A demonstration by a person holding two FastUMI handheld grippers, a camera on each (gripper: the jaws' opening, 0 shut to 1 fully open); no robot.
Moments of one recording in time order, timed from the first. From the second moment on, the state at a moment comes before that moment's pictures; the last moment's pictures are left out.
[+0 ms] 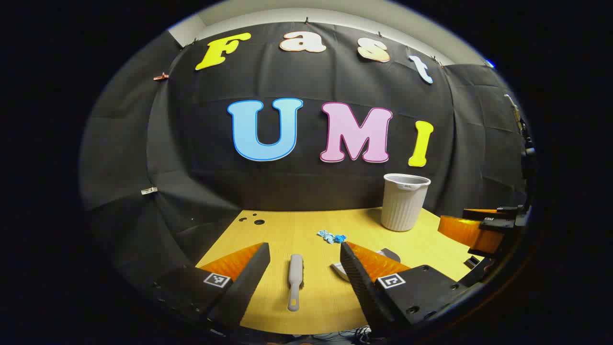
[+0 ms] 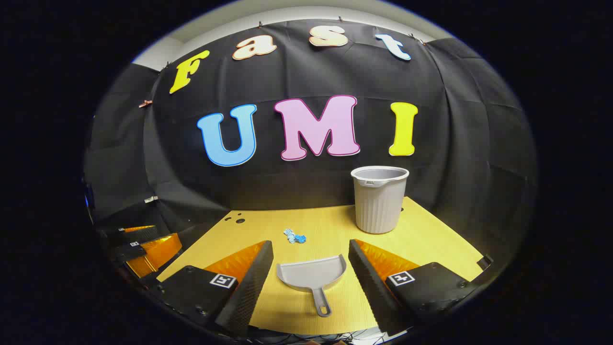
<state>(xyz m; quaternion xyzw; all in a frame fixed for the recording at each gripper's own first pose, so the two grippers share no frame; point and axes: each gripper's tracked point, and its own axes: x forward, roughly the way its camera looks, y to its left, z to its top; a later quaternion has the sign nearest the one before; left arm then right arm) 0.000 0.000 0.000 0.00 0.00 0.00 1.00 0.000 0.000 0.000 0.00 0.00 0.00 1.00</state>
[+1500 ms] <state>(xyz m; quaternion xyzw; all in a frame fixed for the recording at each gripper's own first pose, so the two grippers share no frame) 0.091 0.024 -0.134 -0.07 0.24 -0.02 0.97 0.096 -0.010 -0.081 -0.03 0.17 0.01 0.99</state>
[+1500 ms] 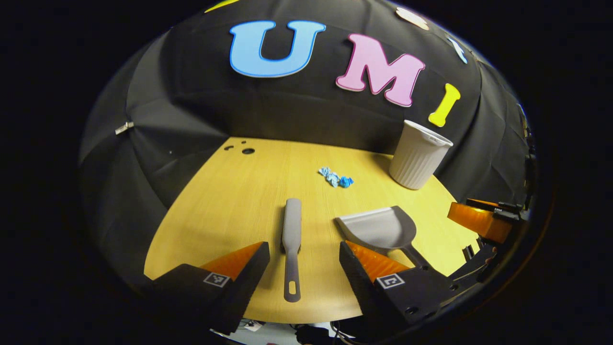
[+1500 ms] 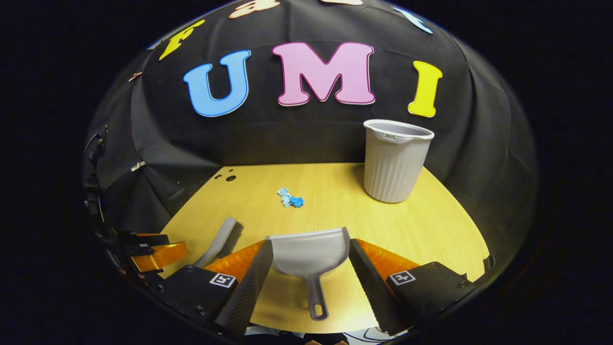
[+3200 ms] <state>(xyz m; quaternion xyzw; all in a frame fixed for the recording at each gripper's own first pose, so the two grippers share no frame) 0.172 0.038 -0.241 0.06 0.43 -0.05 0.90 0.100 -0.038 -0.191 0.03 0.37 0.02 0.93</state>
